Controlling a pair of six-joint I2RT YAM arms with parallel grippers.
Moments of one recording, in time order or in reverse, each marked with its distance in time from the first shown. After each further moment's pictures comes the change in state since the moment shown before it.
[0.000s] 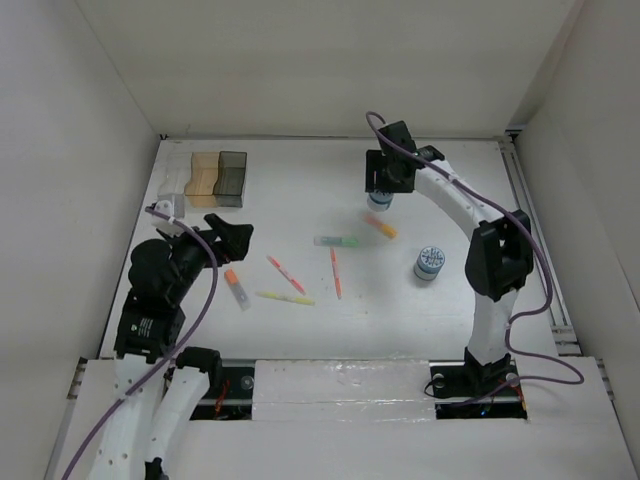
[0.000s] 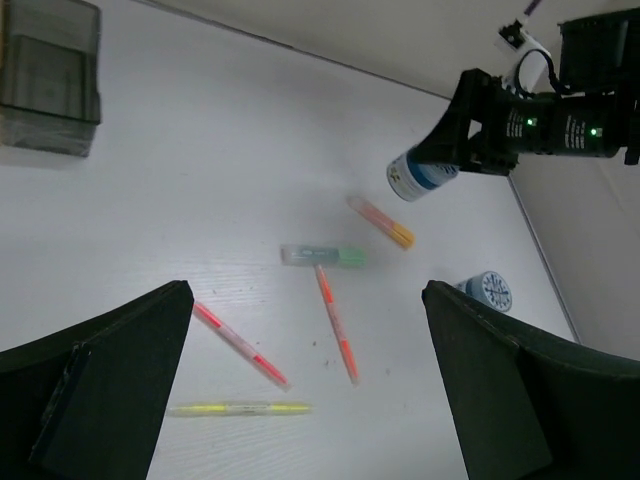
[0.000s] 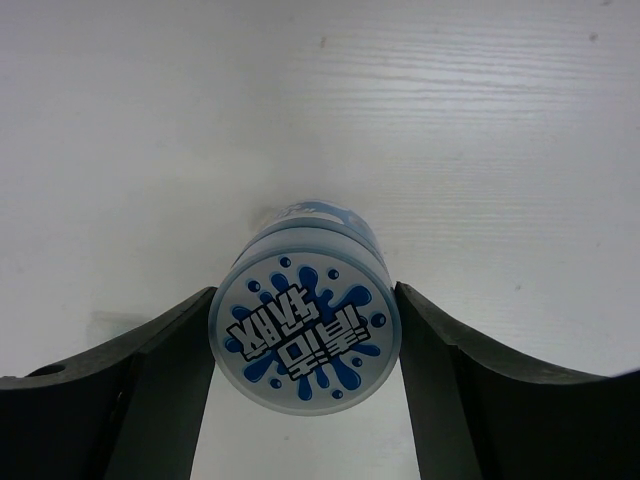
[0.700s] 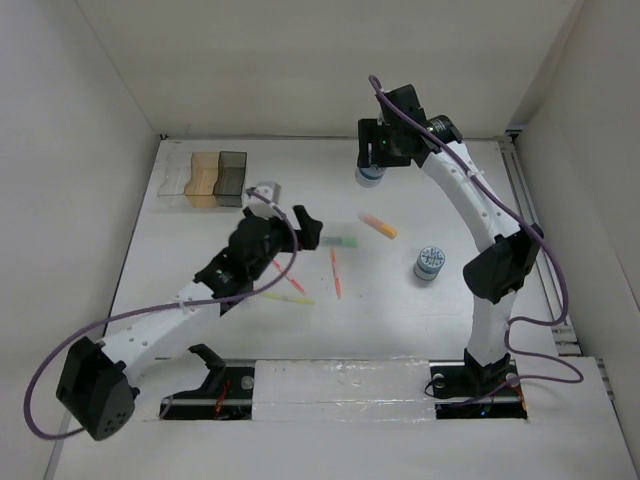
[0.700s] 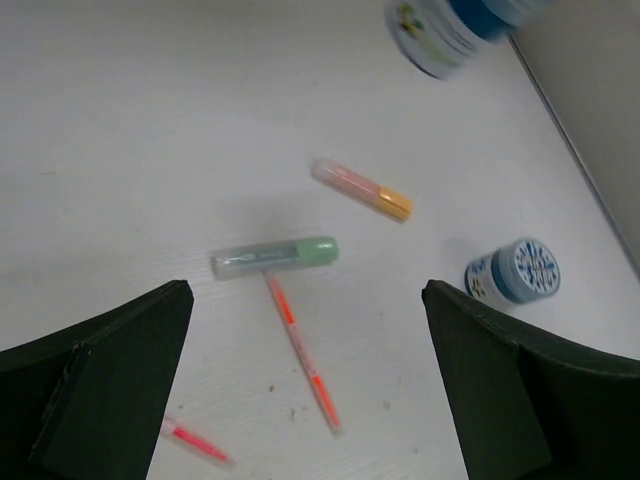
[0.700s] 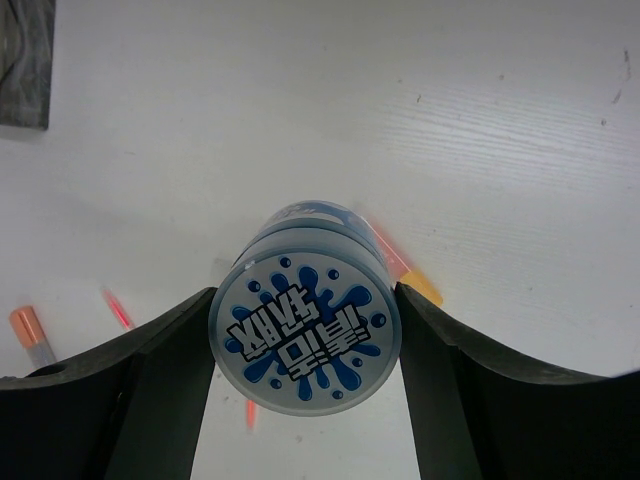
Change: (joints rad) left arm -0.459 0.496 -0.124 0.559 -0.319 -0.026; right arm 0.051 -0.014 0.409 -0.283 -0.109 -0.045
